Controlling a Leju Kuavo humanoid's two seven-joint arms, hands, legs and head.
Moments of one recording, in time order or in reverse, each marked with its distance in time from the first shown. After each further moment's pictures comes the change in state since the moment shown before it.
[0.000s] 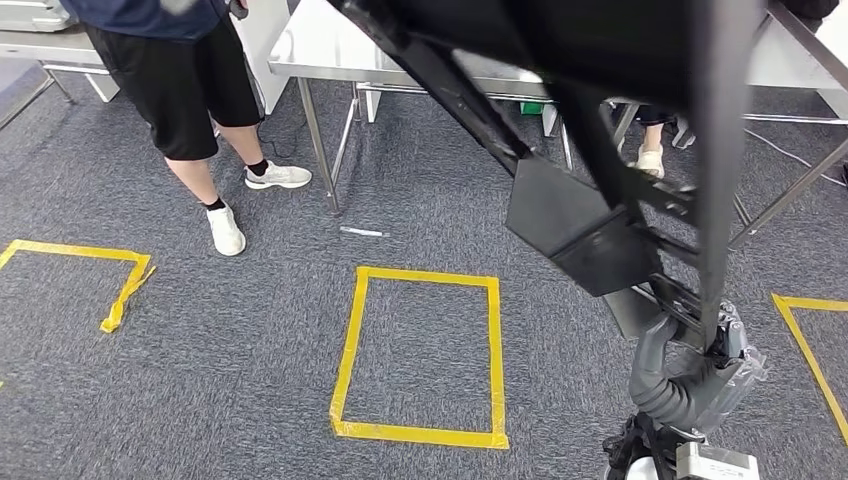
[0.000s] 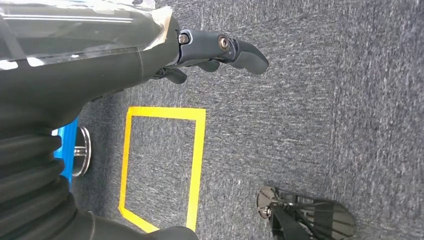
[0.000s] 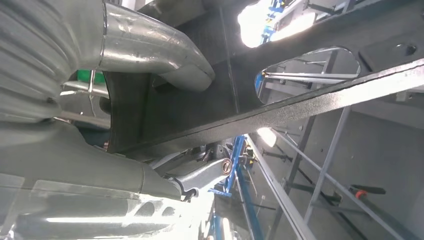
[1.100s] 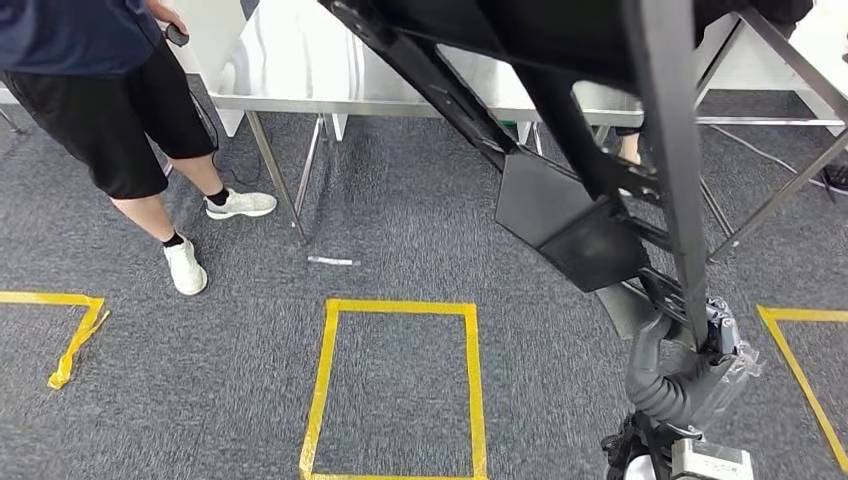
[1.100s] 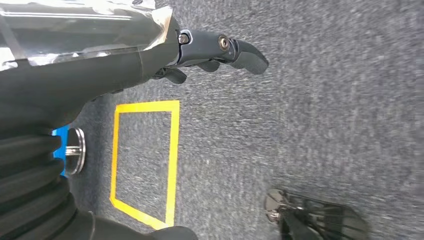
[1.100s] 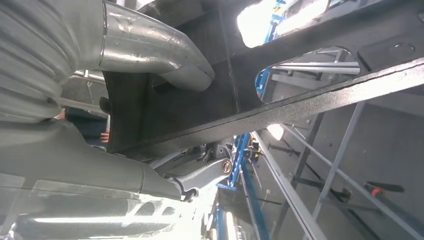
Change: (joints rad) left arm 0.007 -0.002 0.000 0.000 -0.007 -0.008 0.005; right arm -0.001 -0.011 0.008 0.005 0.003 0.000 0.005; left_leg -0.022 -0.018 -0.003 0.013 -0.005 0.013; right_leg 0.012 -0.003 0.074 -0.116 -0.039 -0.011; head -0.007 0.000
